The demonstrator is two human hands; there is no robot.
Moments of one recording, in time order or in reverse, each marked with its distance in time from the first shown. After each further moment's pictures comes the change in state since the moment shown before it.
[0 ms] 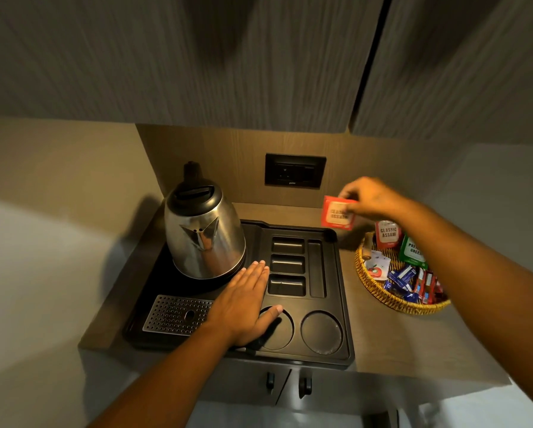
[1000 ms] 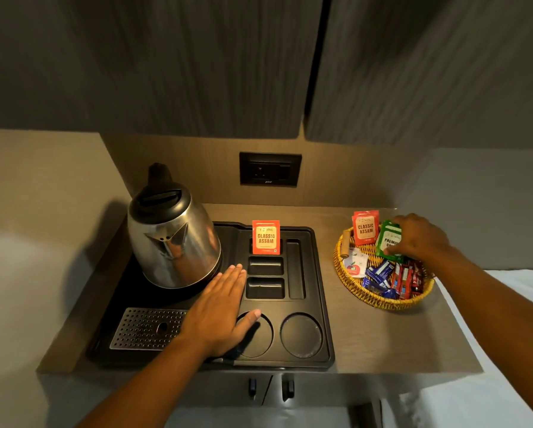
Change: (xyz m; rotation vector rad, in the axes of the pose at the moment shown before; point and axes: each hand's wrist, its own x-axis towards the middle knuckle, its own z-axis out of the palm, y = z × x) left_hand 0.003 -0.004 0.011 0.010 0.017 -0.015; right_hand -0.053 0.168 0.029 -0.364 0.189 0.299
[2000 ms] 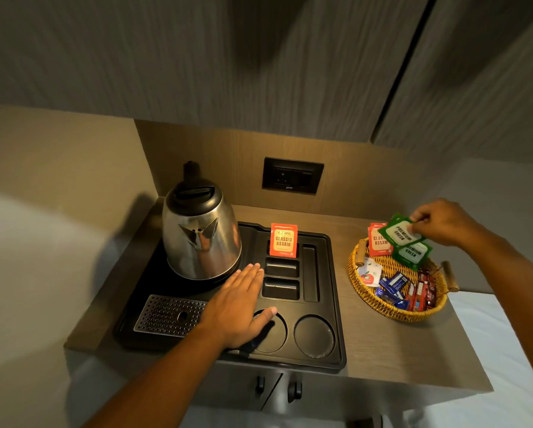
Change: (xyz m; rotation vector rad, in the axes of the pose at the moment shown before) left_hand -0.004 0.002 -0.008 -0.028 0.023 0.012; right_hand -0.011 -0.046 -0.091 0.276 -0.078 0.029
